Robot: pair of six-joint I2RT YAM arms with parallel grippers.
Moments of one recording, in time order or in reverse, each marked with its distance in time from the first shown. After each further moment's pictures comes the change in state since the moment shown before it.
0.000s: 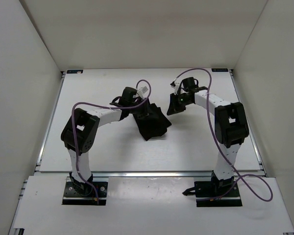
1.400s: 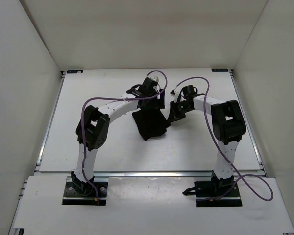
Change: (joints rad) left arm -0.147 0.172 0.492 -0.501 -0.656 0.213; right arm -0.014 0.068 -0.109 0.085 -0.056 -0.019
